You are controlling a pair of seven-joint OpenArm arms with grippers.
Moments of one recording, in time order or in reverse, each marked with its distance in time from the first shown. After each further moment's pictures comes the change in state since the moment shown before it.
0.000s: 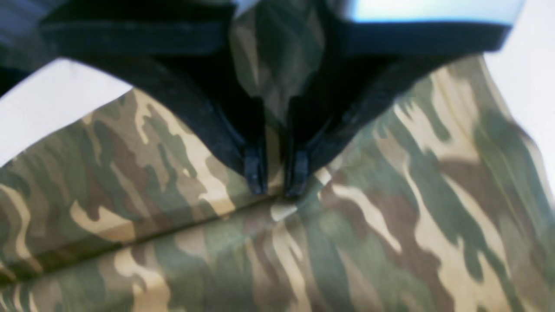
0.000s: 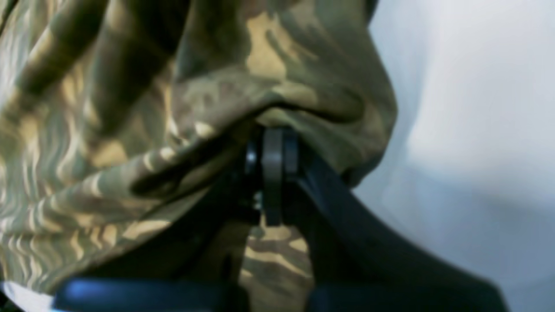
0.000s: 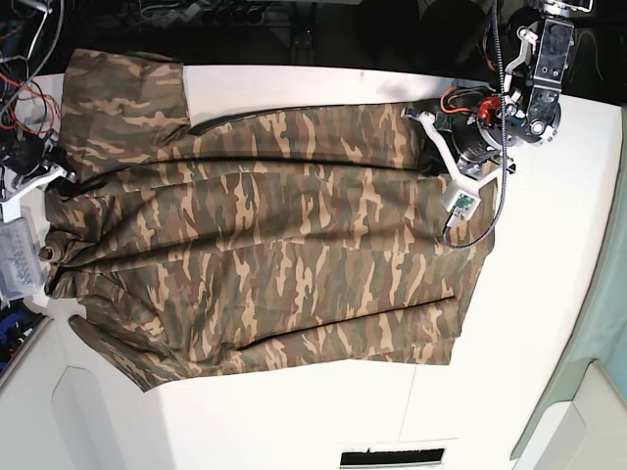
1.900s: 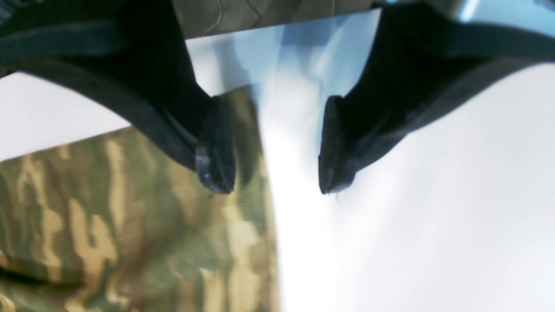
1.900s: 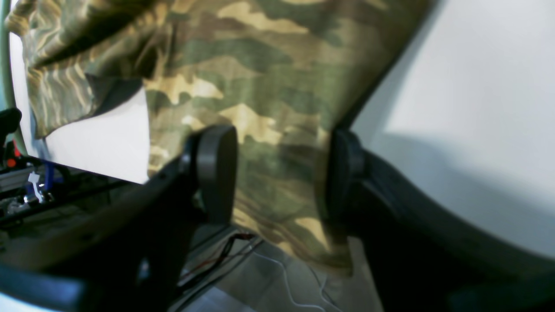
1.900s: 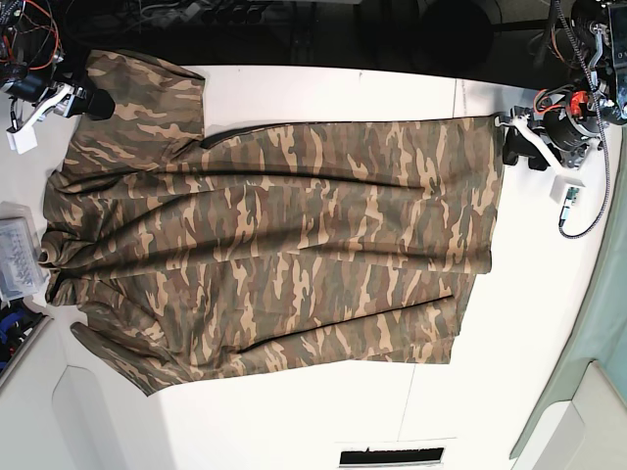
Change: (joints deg) left arm 6.3 -4.1 -23.3 2.1 -9.6 -2.4 2.0; right arm -20.6 0.2 -0.1 17.9 22.8 1.5 -19.9
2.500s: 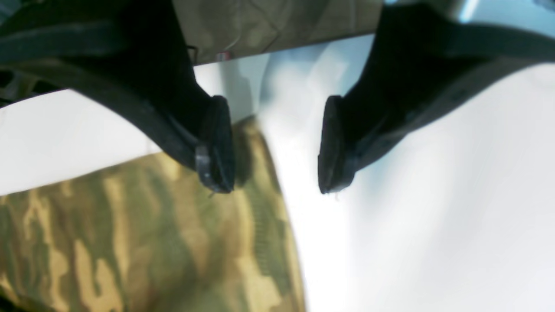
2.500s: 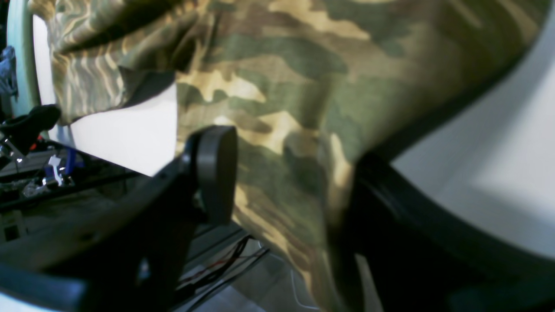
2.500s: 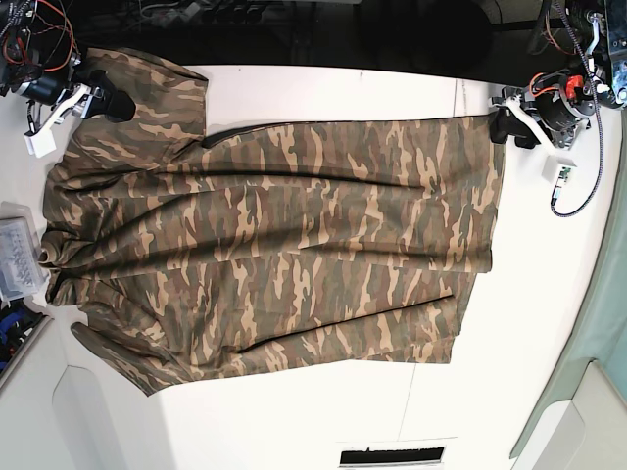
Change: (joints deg) left arm 1.6 2.1 -0.1 -3.4 -2.4 -4.1 1.0; right arm 0.2 -1.1 -4.9 0.2 1.3 0.2 0.7
